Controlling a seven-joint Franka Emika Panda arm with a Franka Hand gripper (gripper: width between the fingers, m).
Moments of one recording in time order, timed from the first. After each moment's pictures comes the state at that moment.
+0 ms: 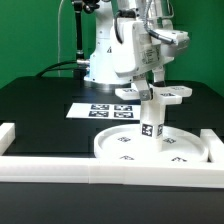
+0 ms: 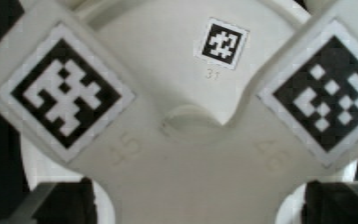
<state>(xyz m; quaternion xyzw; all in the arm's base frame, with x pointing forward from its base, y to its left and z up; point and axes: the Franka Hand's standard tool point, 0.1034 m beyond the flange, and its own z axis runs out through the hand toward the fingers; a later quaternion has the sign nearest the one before) 0.564 0.035 0.102 -0.52 0.85 0.05 0.11</state>
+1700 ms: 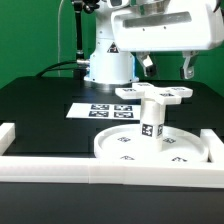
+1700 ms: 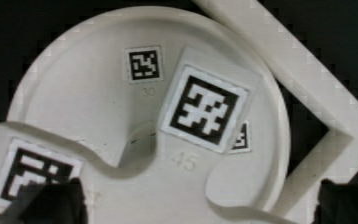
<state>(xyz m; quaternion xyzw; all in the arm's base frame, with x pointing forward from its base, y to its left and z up) 0.562 0.057 0.133 -0.91 0.39 0.05 0.10</state>
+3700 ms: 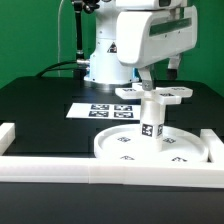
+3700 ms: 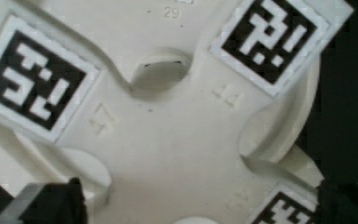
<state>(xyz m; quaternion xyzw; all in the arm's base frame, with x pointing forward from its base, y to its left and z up) 0.563 0.047 0.118 -0.90 -0.44 0.01 0.03</state>
